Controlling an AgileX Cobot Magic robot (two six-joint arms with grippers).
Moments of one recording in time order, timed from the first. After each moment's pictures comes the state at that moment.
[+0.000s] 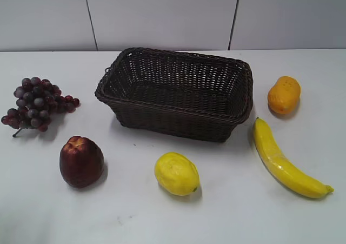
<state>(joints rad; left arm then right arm) -0.09 0.84 -0.66 -0.36 0.79 0.29 0.12 0.00 -0.50 -0.11 1.04 0.10</state>
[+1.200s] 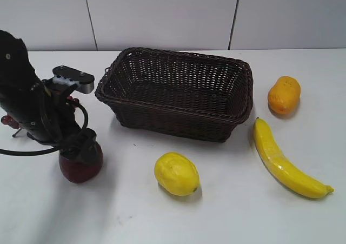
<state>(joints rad) -0.42 1.75 -0.94 -0.30 0.62 0.36 0.12 0.00 -0.50 -0.11 1.04 0.10</state>
